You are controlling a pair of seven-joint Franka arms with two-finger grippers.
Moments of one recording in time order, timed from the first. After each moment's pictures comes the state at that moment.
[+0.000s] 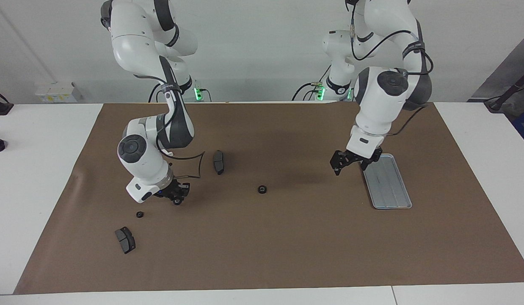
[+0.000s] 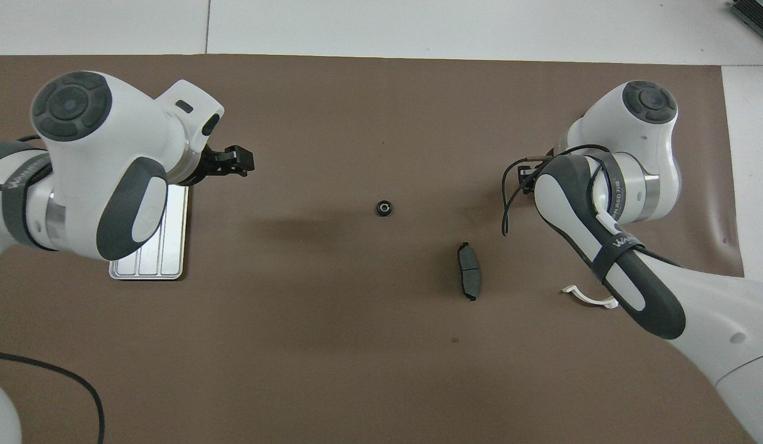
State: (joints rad) left arm -0.17 0.20 -0.08 -1.76 0.02 2.03 -0.29; right arm 0.02 0.48 0.11 -1.69 0.01 2.09 0.15
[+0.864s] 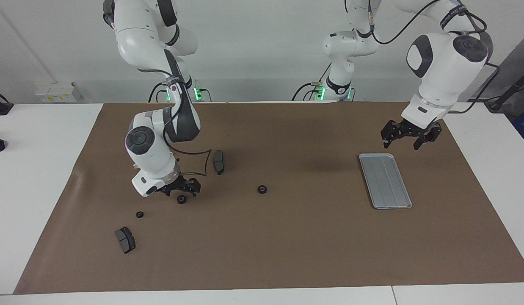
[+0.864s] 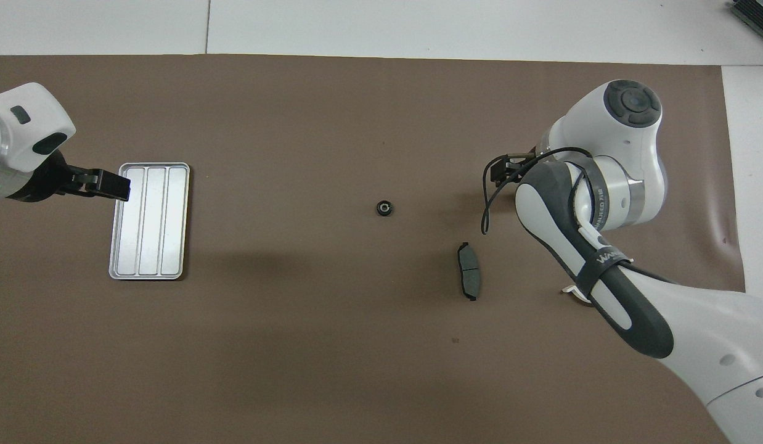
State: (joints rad) left arm 0.02 0.01 -0.09 -1.75 0.02 1.79 0.09; right arm 0.10 0.45 0.11 -1.69 0.01 2.13 0.24
